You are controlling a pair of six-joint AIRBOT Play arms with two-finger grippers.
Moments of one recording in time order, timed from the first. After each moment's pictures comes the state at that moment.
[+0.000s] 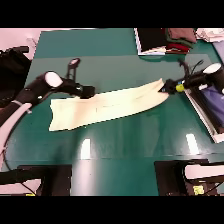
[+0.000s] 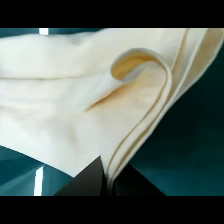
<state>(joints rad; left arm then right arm) -0.40 -1.45 1.20 1.03 -0.81 -1.49 -0.20 -1.48 1.26 -0.81 1.29 1.15</state>
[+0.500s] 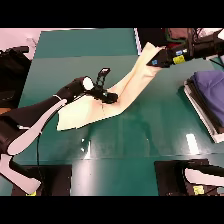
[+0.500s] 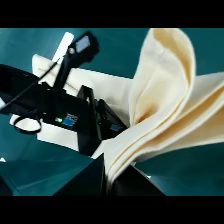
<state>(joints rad) -0.56 -1.75 1.41 1.01 -0.78 -1.50 0.06 -1.35 1.60 -0.80 1.36 1.29</state>
